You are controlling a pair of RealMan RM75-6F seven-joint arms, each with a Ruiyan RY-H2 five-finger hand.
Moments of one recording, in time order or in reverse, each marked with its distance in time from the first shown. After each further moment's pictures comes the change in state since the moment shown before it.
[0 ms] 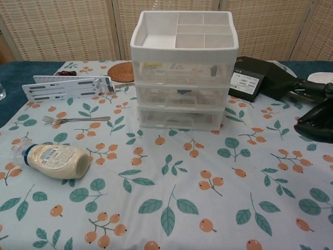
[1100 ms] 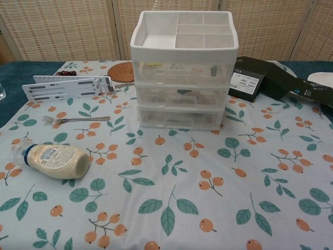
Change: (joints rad) left arm -0.004 -0.016 0.009 0.005 0.008 -0.013 0.019; right arm -0.275 0.015 -0.046 0.317 -0.222 0.556 -0.502
